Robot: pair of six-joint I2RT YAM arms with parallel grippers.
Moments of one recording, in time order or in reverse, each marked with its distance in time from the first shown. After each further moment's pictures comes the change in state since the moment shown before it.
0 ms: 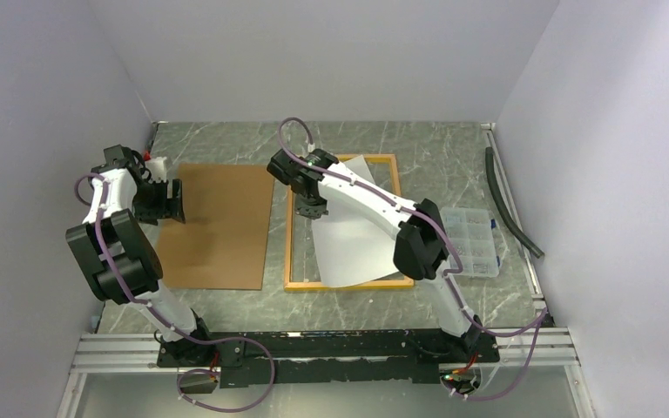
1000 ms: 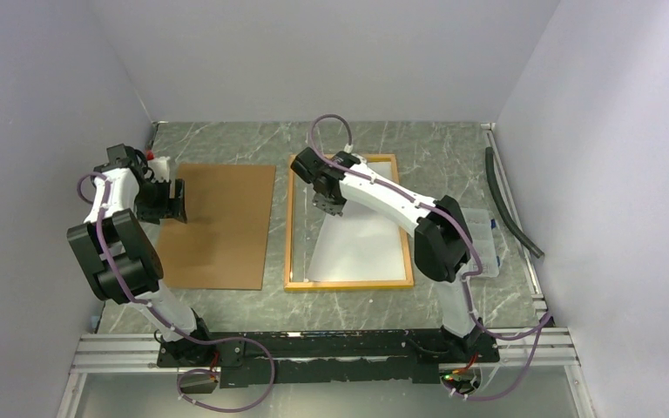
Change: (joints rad) left arm -0.013 0.000 0.000 -0.001 0.000 0.014; right arm -0.081 -0.160 -0.308 0.174 0.075 0.290
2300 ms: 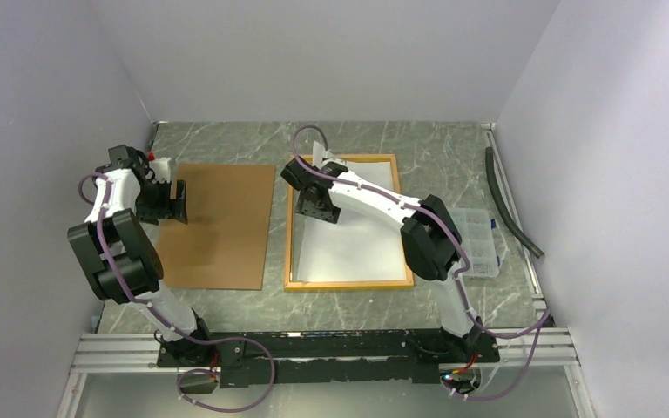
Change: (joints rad) left arm -0.008 0.000 -0.012 0.015 -0.019 0.000; right arm 0.029 0.072 -0.012 0.145 -0.045 -0.205
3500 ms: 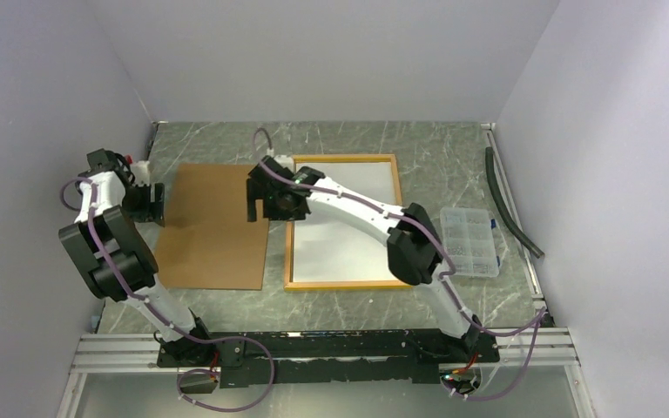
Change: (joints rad) left arm 0.109 0.039 0.031 0.046 -0.103 0.035; right arm 0.109 0.079 0.214 0.149 -0.240 -0.299
